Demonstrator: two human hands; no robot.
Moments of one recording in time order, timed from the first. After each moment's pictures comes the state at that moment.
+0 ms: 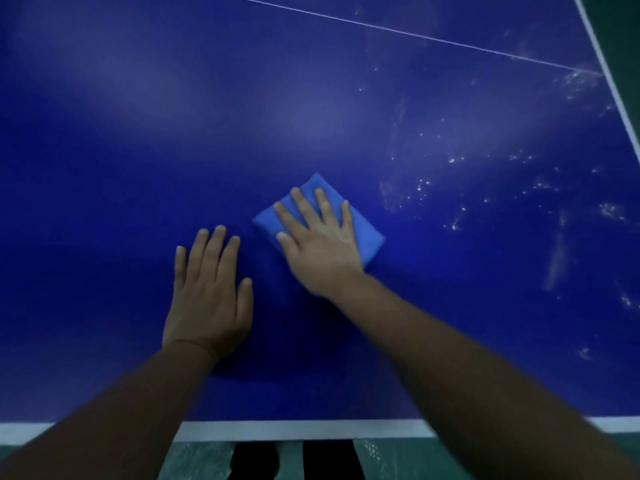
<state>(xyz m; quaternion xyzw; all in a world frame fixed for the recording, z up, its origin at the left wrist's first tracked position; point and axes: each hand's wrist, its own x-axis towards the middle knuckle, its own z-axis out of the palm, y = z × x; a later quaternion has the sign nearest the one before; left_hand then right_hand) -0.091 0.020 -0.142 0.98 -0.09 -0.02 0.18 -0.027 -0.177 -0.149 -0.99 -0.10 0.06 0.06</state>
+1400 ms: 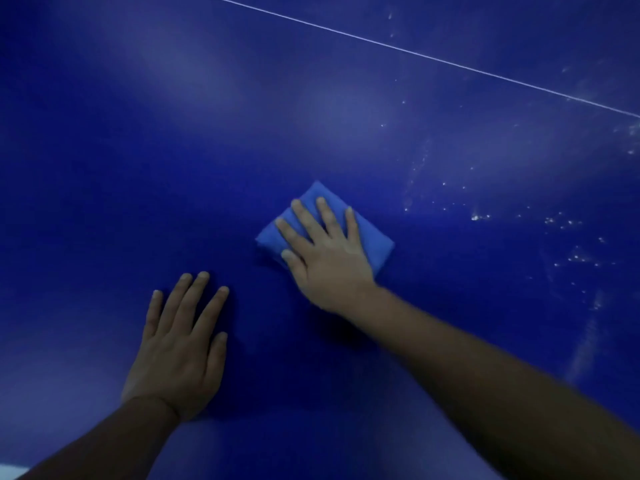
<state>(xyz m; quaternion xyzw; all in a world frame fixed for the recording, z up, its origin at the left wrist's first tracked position) -0.084 0.013 -0.137 0.99 -0.07 -0.08 0.12 0.042 -0.215 -0.146 -0.97 -0.23 0.06 0.06</state>
